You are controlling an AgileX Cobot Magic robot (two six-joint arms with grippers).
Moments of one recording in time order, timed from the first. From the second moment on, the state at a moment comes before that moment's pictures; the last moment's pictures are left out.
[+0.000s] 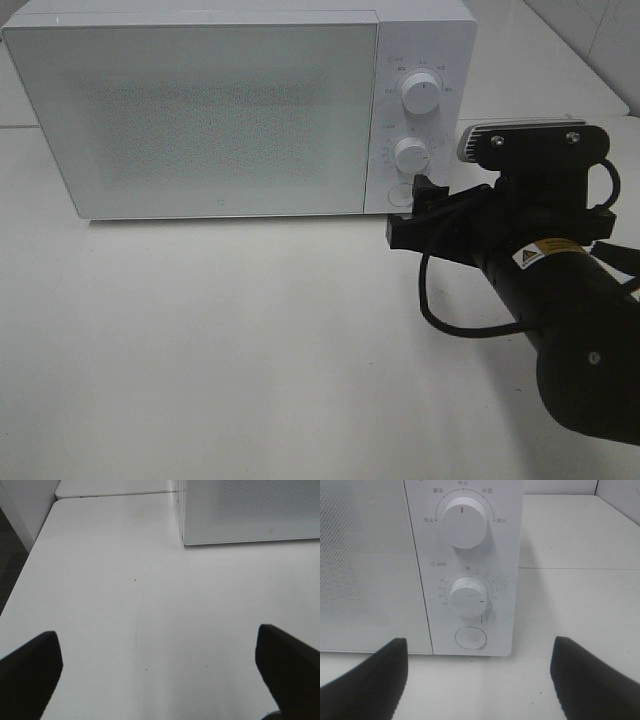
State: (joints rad) left arm 0.05 0.00 -0.50 -0.05 1.05 0.10; right arm 0.87 1.68 -0.42 0.94 -1.18 -0.35
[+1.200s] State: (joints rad) left arm 0.05 0.00 -0.50 -0.05 1.05 0.10; right arm 0.82 1.72 -0.49 0.94 -1.12 -0.36
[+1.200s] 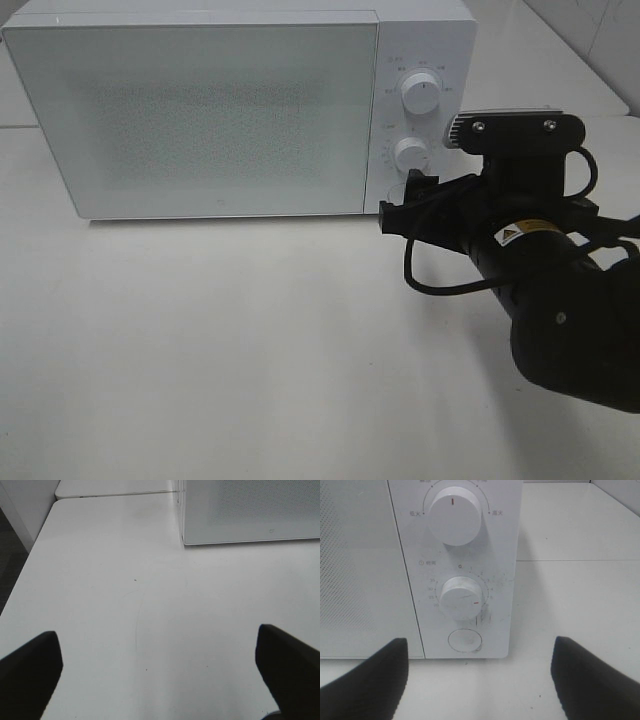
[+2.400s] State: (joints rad) left arm 0.05 0.00 -0.50 -0.05 1.05 0.10; right arm 0.67 2.01 -0.77 0.75 -1.11 -0.31
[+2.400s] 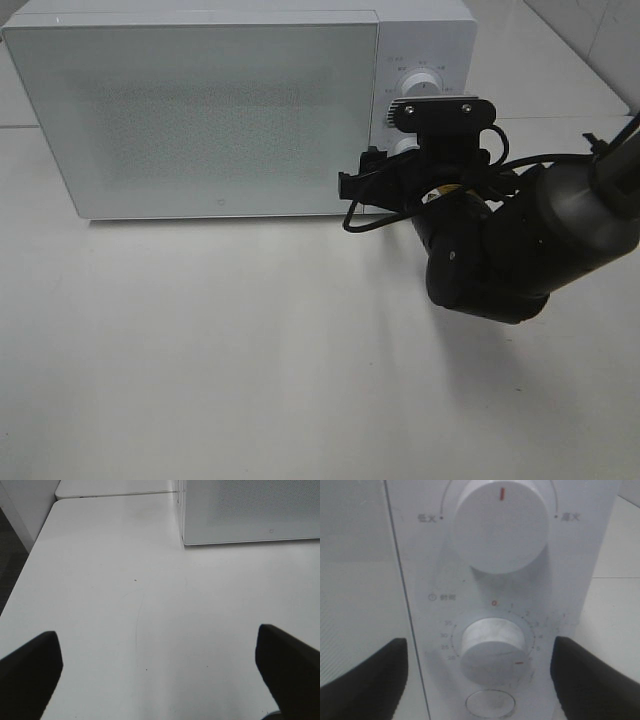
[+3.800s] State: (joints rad) left arm 0.05 0.00 -0.50 -0.05 1.05 0.10; right arm 0.64 2.08 -0.84 0.76 -1.13 -0.26
